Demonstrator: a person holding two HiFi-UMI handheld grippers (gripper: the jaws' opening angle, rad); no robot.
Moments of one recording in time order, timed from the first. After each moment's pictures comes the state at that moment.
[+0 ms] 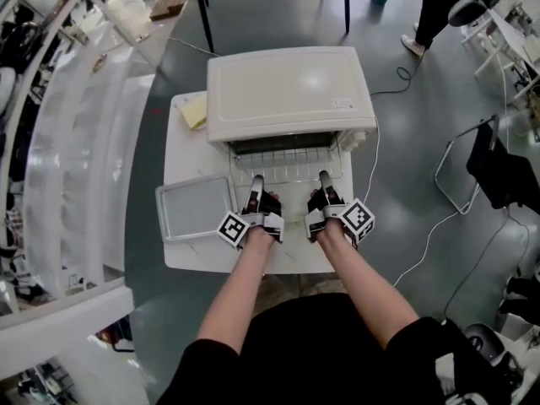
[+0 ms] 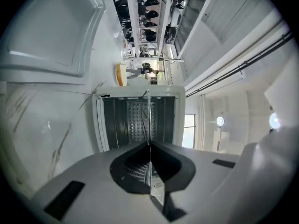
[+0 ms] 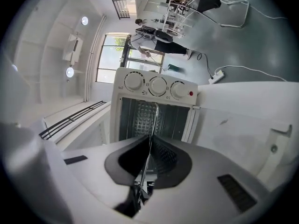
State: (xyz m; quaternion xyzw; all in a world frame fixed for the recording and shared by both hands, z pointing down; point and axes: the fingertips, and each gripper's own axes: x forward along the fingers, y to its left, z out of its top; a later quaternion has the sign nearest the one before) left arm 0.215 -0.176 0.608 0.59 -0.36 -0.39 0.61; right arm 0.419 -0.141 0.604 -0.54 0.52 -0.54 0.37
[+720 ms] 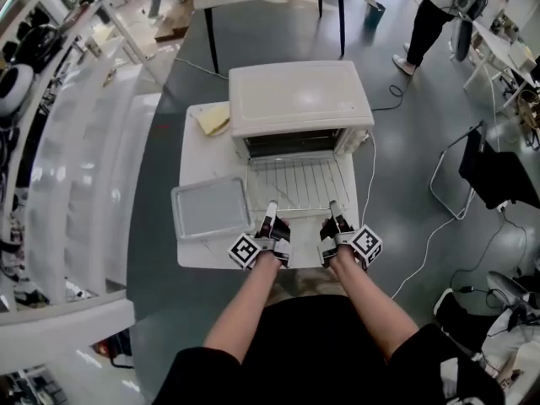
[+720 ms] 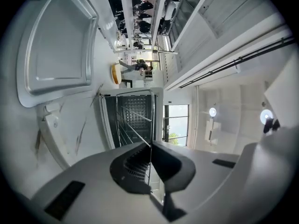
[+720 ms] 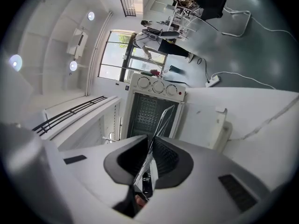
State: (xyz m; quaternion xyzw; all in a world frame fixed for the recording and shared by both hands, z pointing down) left arm 0.186 -0.067 0.566 0.64 -0.30 -0.36 0.61; right arm 0.383 -0.015 0.579 -0.55 0.54 -0.53 0.34
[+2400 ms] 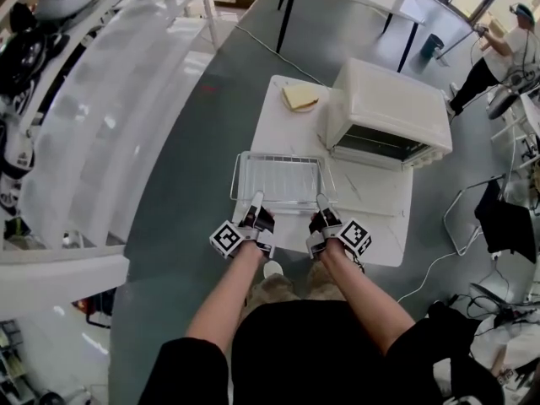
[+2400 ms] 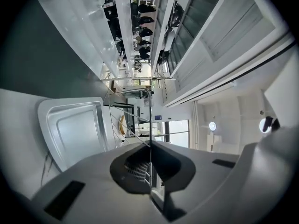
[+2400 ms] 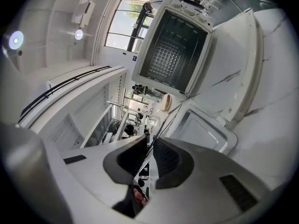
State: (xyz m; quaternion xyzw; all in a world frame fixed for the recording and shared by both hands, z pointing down) left arm -0.144 -0.058 0.586 0.61 -0.36 -0.42 0.57; right arm 0.058 -0.049 0.587 -0.49 0.63 -0.57 0.21
